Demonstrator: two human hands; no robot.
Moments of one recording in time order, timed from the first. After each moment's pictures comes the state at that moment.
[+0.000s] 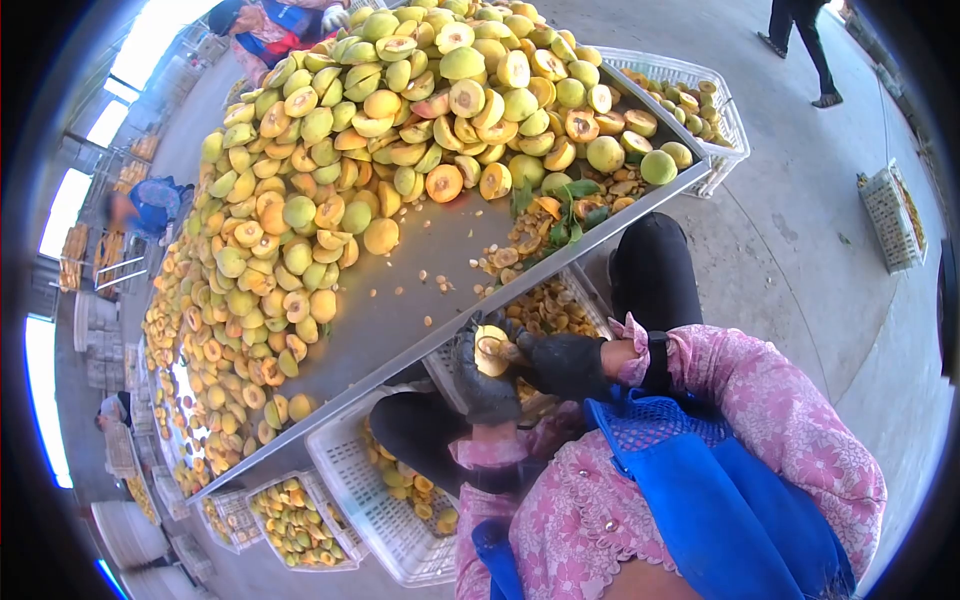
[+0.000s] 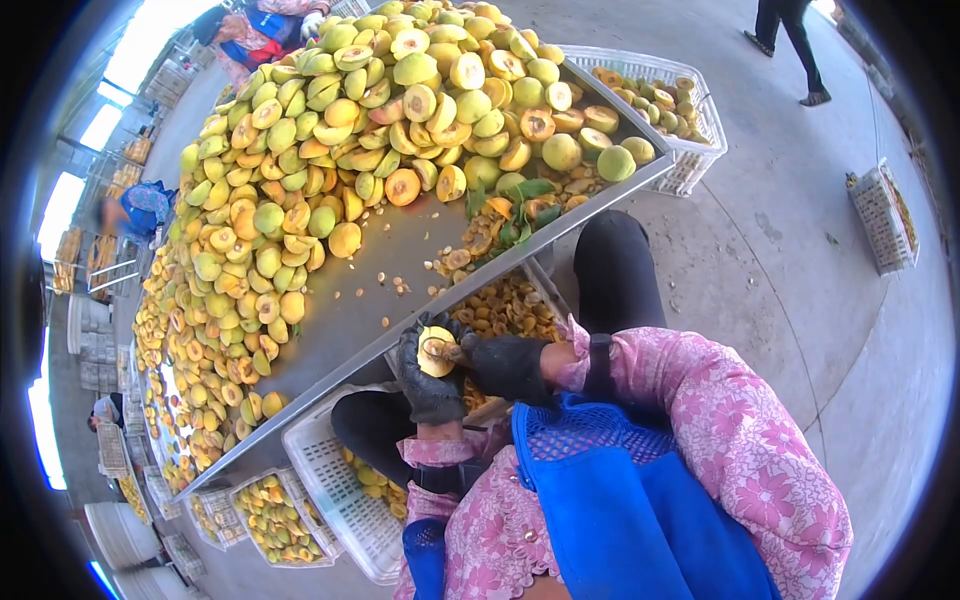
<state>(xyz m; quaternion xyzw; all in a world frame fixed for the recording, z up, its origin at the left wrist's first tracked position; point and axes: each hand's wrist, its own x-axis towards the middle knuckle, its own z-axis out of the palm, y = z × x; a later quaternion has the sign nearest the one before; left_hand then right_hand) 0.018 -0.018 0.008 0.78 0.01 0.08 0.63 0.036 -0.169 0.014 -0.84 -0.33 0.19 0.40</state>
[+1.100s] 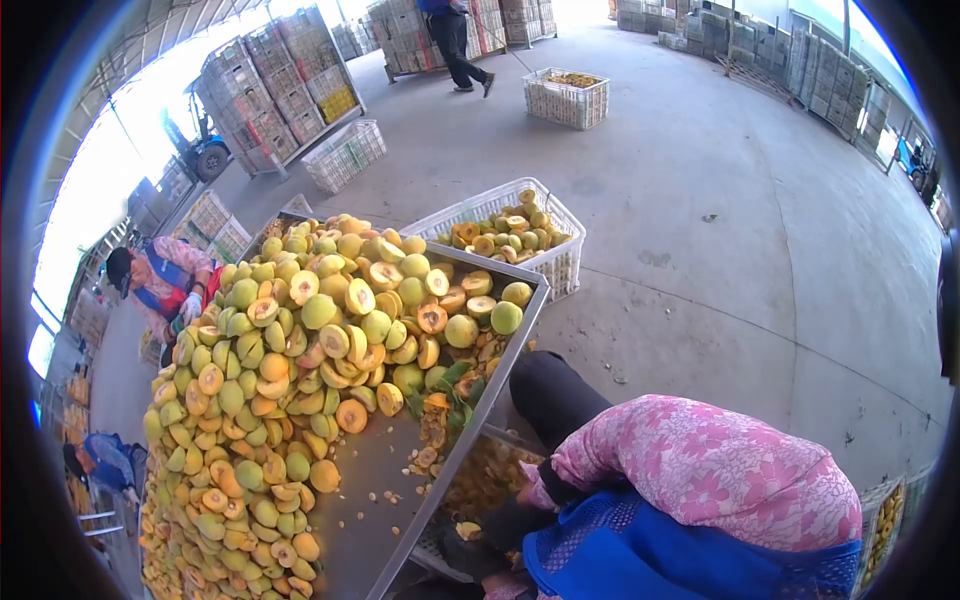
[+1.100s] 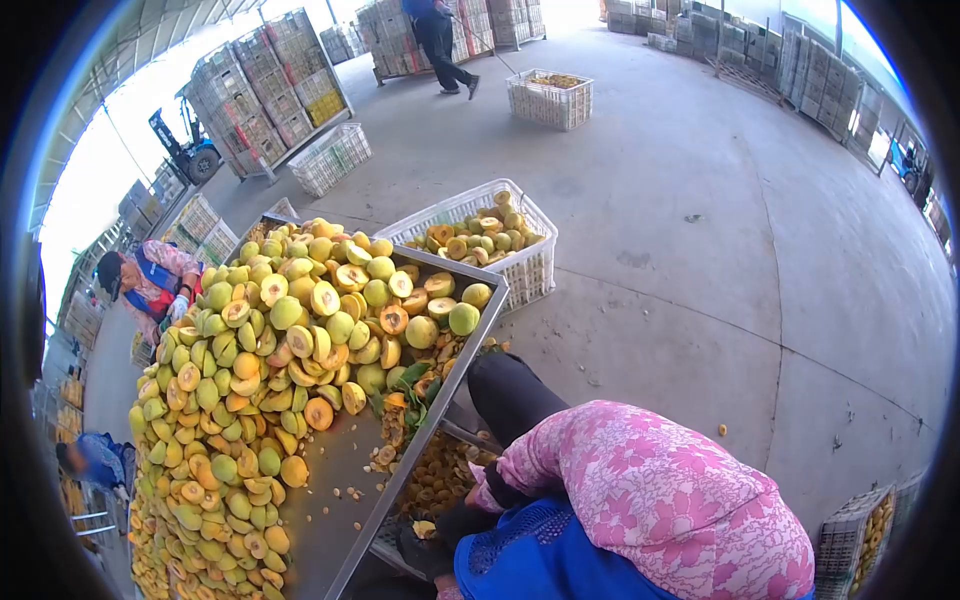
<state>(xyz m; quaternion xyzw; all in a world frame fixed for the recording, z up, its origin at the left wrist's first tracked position) 0.003 -0.016 -0.059 0.83 0.09 0.09 0.55 0.043 -0.146 -0.030 -0.73 -0.67 0.12 0.12</state>
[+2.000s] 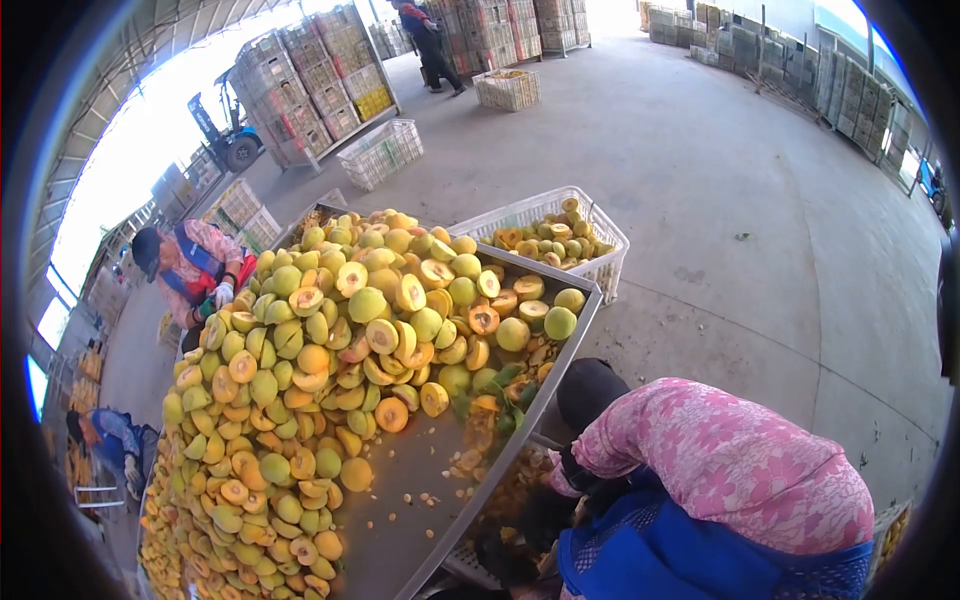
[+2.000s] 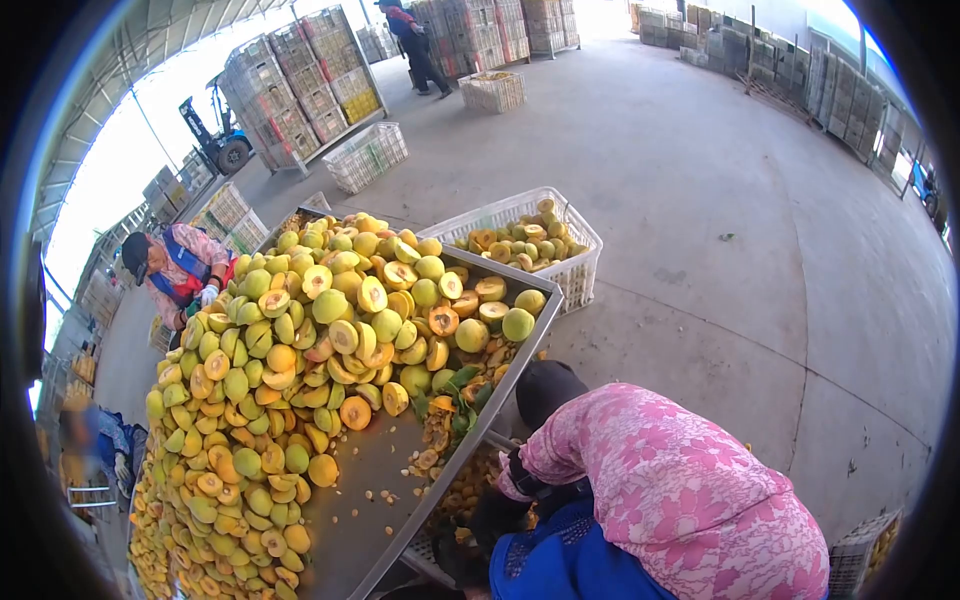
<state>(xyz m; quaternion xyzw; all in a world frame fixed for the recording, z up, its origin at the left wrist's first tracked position) 0.034 -0.014 -0.067 0.66 0.20 0.03 0.73 0.064 -0.149 -0.151 -0.52 -0.24 0.63 0.52</state>
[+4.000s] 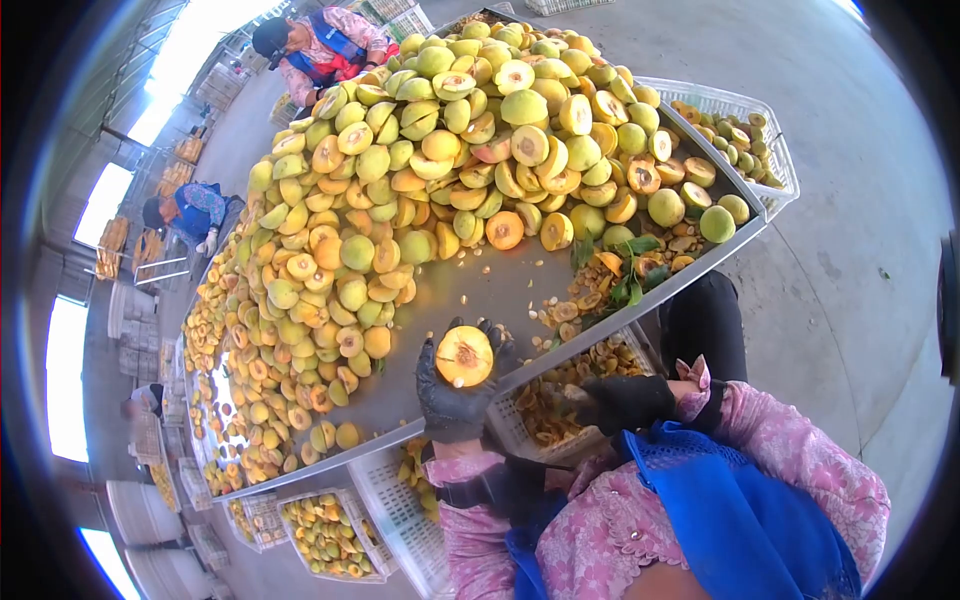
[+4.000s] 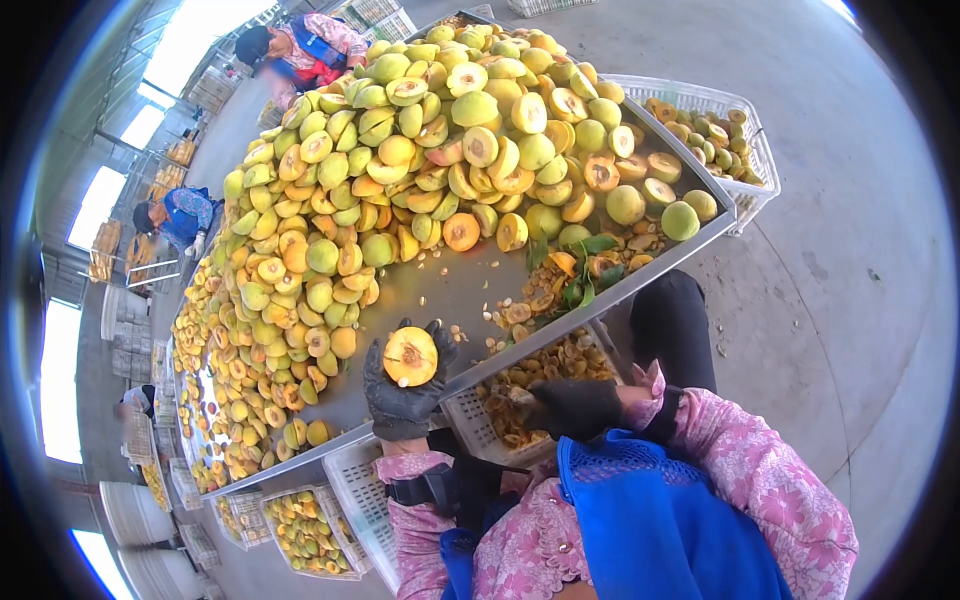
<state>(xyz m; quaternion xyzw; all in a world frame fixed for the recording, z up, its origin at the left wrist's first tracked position) 0.104 0.052 0.080 0.22 0.18 -0.09 0.95 0.056 -0.197 0.022 -0.70 -0.21 0.39 0.56</state>
